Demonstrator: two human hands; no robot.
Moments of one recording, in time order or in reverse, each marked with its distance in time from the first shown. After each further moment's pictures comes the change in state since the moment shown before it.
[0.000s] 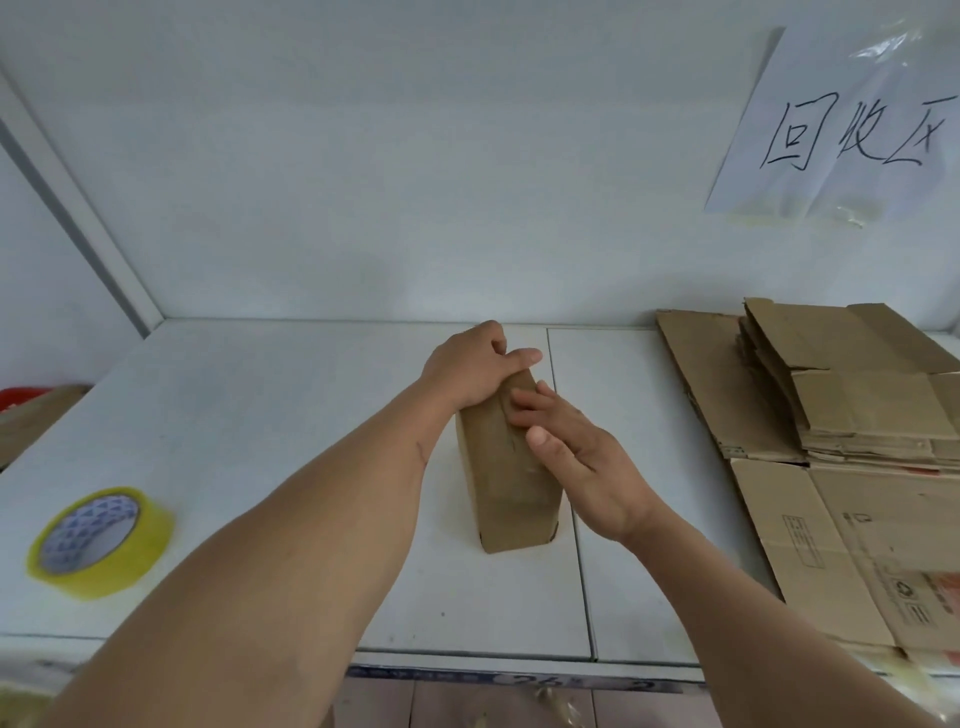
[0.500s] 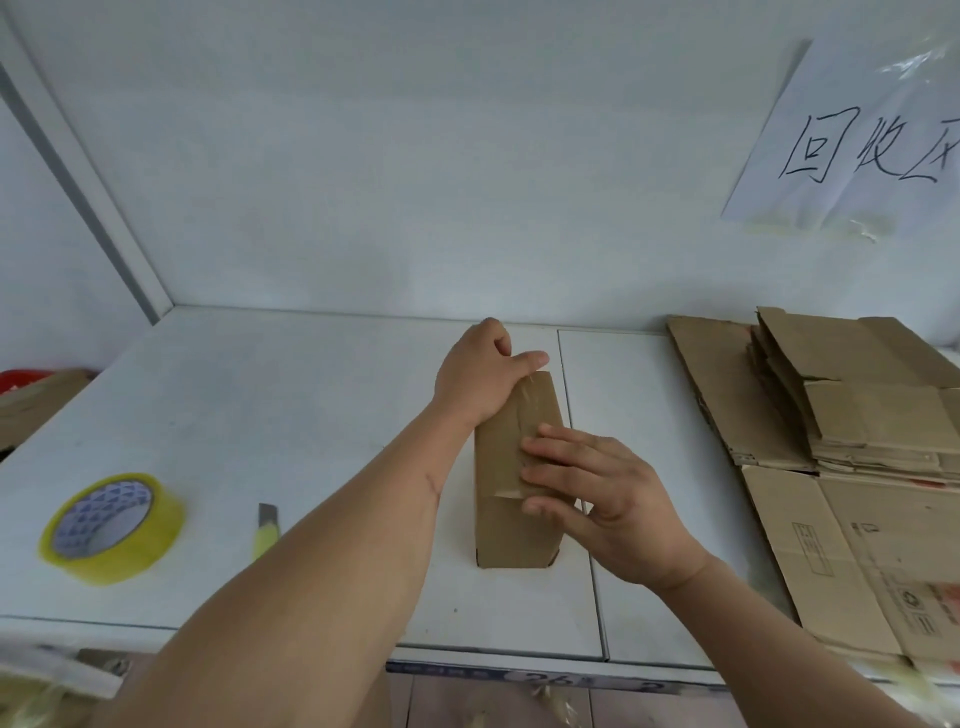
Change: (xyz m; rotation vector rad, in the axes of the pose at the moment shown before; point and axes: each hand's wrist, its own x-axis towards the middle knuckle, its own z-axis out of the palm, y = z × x) left_hand -0.021 -0.005 0.003 -0.266 0.203 0.000; right_hand -0.021 0.006 0.008 -0.423 0.187 -0.580
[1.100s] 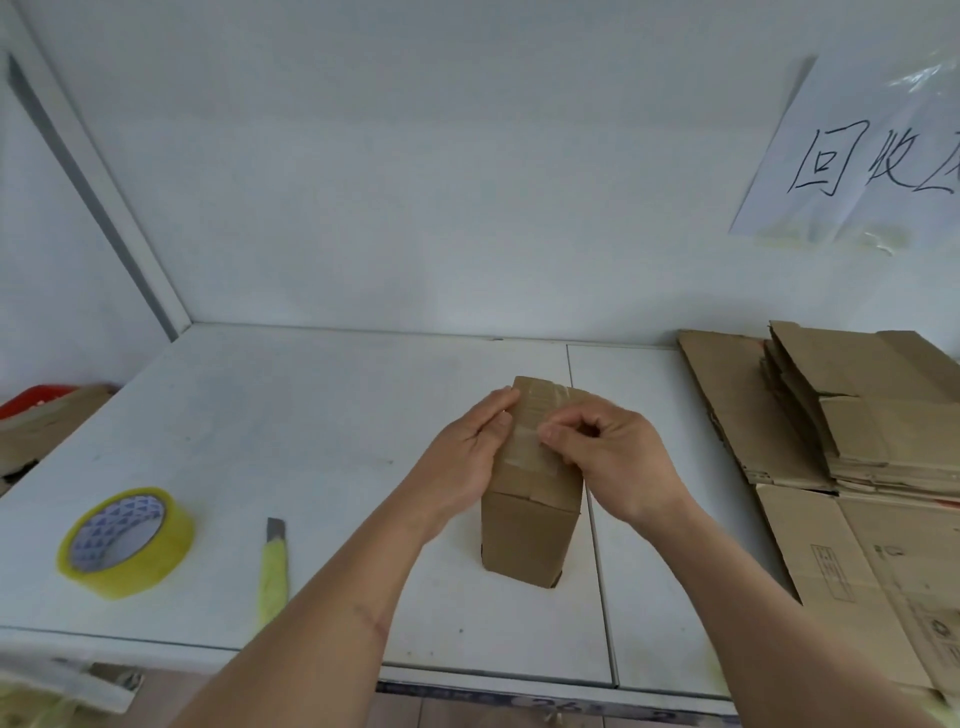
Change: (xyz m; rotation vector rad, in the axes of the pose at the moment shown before) left_hand -0.081 -0.018 -0.024 -0.365 -0.288 -0.076; right_hand 0.054 -0.005 -0.015 0.476 -0.027 0.810
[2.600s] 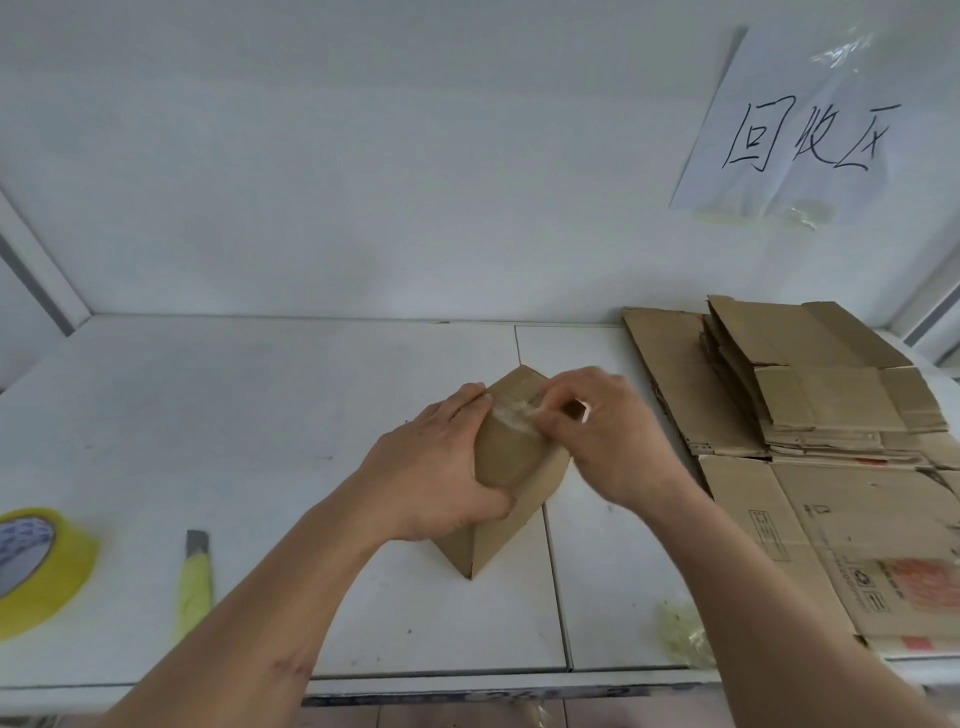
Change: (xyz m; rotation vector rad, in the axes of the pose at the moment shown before) left_hand -0.011 0.038 0.011 0.852 -0.221 0.115; right_hand -0.001 0.008 -0.034 -0.396 0.109 -0.060
